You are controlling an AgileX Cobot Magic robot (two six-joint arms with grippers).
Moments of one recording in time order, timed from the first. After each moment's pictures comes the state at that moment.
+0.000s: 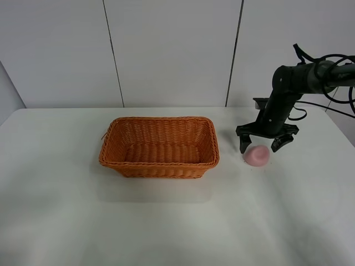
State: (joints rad) left arm -0.02 -0.01 -0.49 -0.02 1.05 0.05; right arm 0.11 2.21 -1.60 0.07 0.96 -0.02
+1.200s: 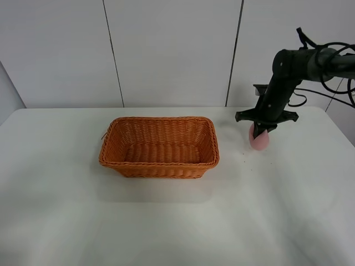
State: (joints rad) left arm -0.02 -0.01 -0.49 -0.02 1.05 0.05; right arm 0.11 2.23 -1.78 0.07 1.08 0.00
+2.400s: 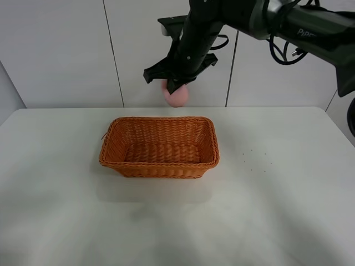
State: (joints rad) left arm -0.02 -0.01 -0.49 -0.02 1.05 0.05; right arm 0.61 2.13 -2.12 0.03 1.12 -0.01
